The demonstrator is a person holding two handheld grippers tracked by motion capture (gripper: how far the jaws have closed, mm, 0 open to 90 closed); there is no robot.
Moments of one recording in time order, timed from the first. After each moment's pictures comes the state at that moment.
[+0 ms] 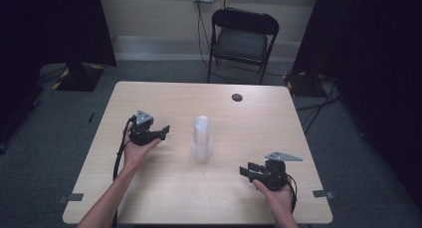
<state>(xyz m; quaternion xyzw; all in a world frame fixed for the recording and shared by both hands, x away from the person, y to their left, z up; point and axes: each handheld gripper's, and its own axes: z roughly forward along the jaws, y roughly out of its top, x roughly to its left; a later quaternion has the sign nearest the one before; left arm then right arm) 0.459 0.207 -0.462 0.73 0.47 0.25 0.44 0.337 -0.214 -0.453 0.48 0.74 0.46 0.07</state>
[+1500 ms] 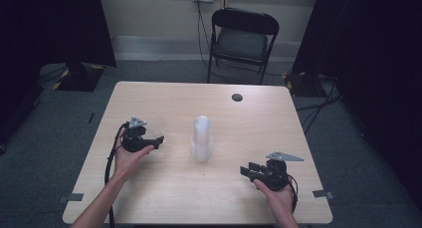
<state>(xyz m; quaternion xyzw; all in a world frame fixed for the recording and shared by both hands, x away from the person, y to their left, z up) 0.440 0.228 -0.465 0.75 0.49 0.19 0.40 0.337 -0.216 -0.453 0.49 0.73 0.46 0.07</state>
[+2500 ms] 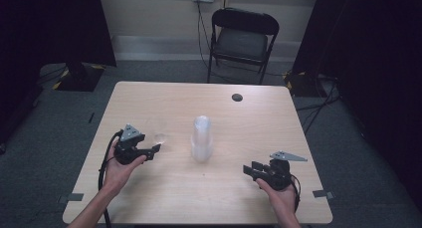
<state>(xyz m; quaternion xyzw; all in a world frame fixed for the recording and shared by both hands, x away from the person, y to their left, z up) 0.391 0.231 -0.445 0.77 0.43 0.20 0.42 0.337 -0.224 -0.452 0.50 0.73 0.47 0.08</state>
